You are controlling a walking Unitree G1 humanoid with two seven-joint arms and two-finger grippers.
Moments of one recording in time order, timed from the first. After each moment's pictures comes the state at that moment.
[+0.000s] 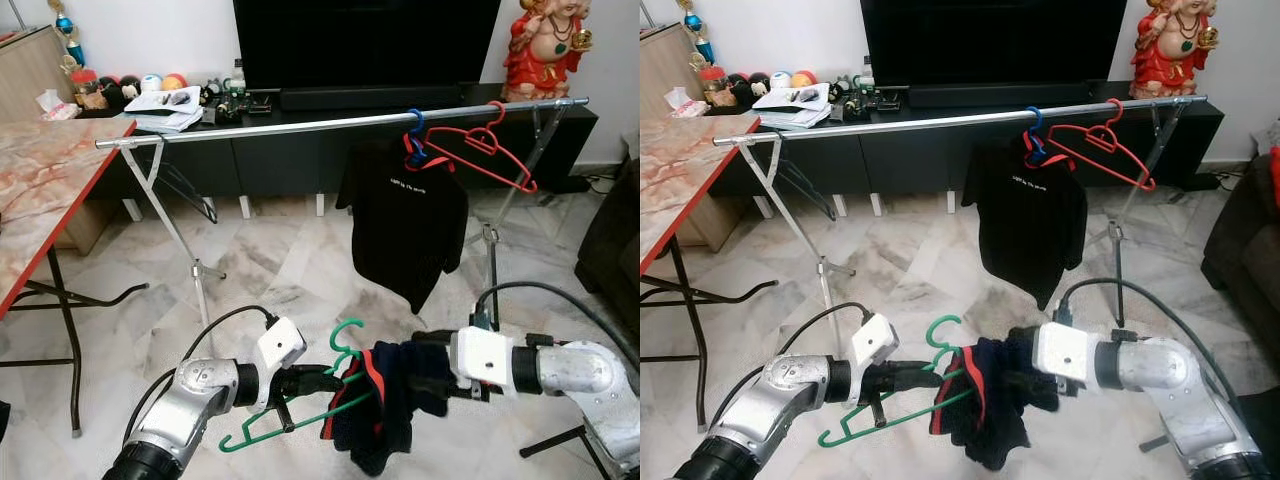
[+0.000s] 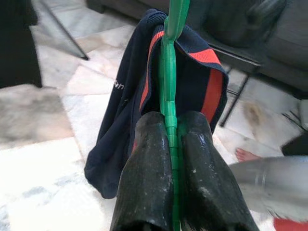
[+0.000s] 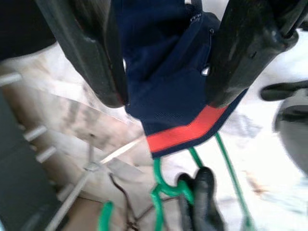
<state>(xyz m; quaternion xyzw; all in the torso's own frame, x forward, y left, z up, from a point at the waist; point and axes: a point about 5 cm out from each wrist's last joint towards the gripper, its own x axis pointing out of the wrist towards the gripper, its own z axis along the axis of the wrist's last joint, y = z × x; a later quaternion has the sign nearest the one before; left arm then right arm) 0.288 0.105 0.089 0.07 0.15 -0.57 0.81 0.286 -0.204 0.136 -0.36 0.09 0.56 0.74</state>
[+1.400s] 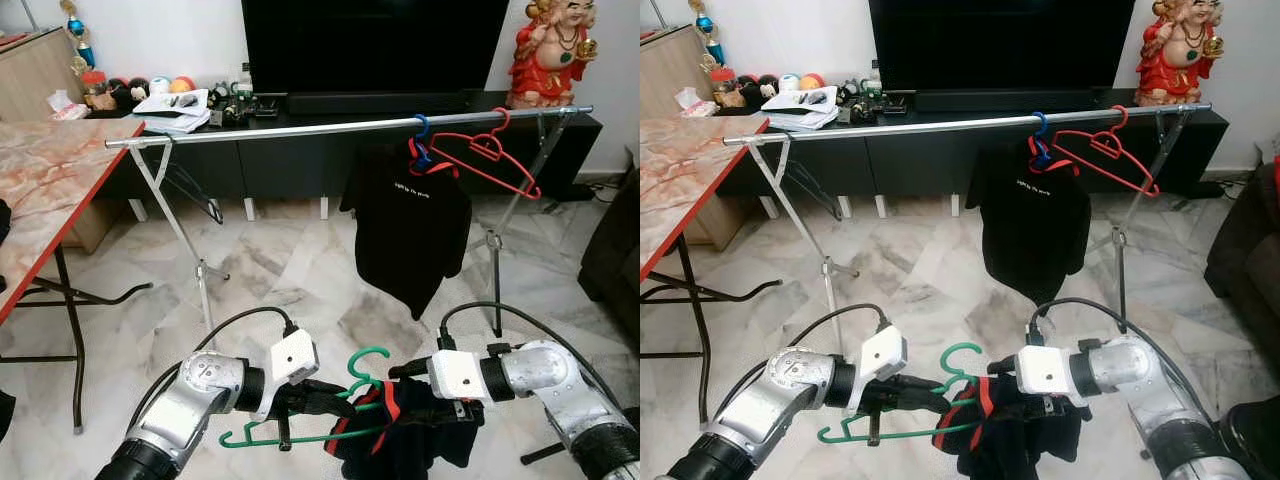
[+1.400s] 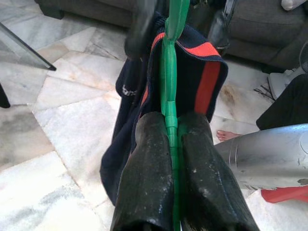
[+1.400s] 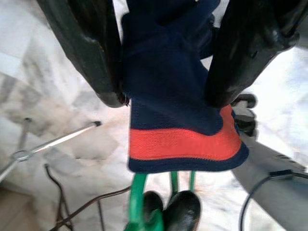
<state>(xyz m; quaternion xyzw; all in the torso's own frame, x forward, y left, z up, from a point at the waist) 0.278 0.095 0.099 0.11 0.13 -0.65 0.74 0.297 -0.191 0.097 -0.32 0.14 0.66 0.67</state>
